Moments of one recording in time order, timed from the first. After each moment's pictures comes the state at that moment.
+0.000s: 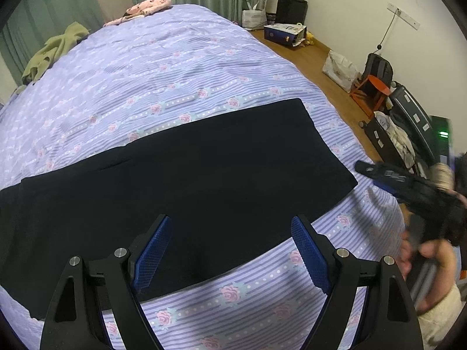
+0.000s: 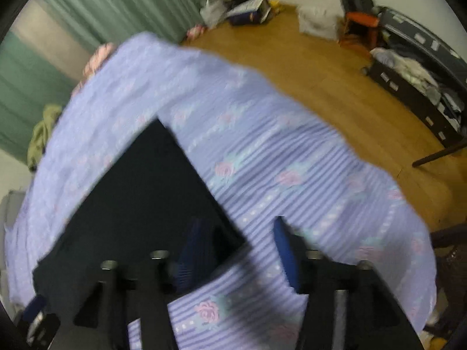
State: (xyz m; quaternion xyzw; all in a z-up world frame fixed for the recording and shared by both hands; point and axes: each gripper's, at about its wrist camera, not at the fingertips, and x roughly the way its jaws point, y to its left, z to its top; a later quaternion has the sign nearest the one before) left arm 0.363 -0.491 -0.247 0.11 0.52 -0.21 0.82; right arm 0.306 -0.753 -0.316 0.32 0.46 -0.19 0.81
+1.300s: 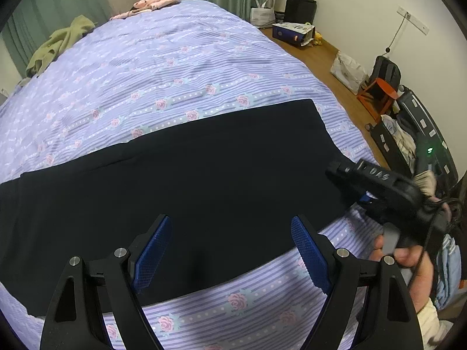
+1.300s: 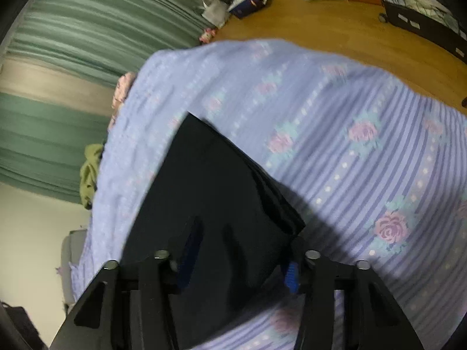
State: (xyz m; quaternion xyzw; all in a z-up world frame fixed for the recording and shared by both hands) left arm 0.374 -0.490 -0.255 0.10 0.53 -0.19 0.82; right arm 0.328 -0.738 -0.367 0.48 0.40 -0.11 0.77
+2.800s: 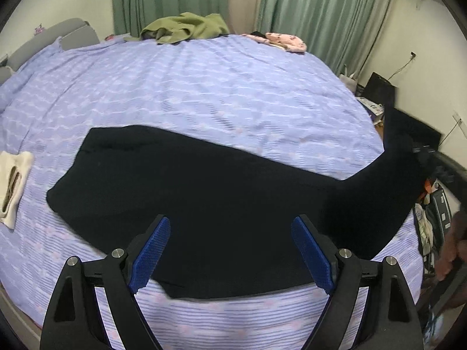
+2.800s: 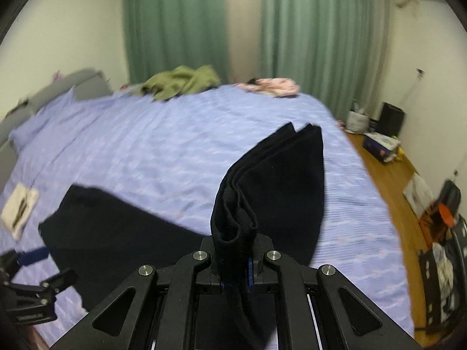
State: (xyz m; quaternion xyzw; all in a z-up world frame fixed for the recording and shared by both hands) left arm 0.360 -0.094 -0.163 -0.05 0.47 -0.04 0.88; right arm 0.394 -0.352 -0.111 -0.02 0.36 0.04 0.93
